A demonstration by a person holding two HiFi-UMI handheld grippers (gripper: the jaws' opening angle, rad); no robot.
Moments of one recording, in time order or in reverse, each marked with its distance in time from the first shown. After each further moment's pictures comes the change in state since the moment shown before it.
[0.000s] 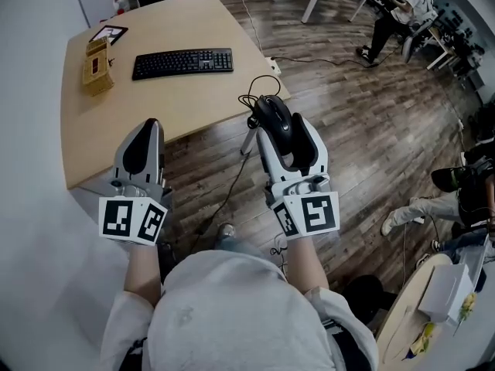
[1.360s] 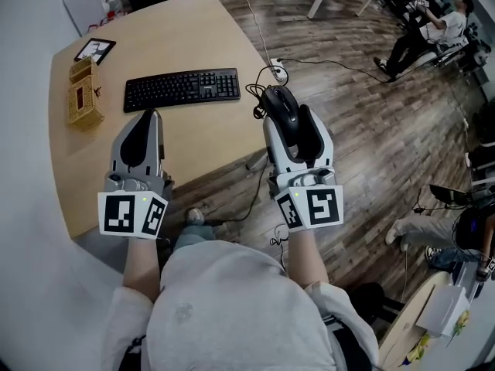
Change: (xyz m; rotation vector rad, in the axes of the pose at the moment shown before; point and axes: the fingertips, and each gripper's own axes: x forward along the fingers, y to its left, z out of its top) left arm 0.185 0.104 -0.033 0.085 0.019 -0.009; right arm 0.190 -0.077 -0.058 0.019 0.007 -0.061
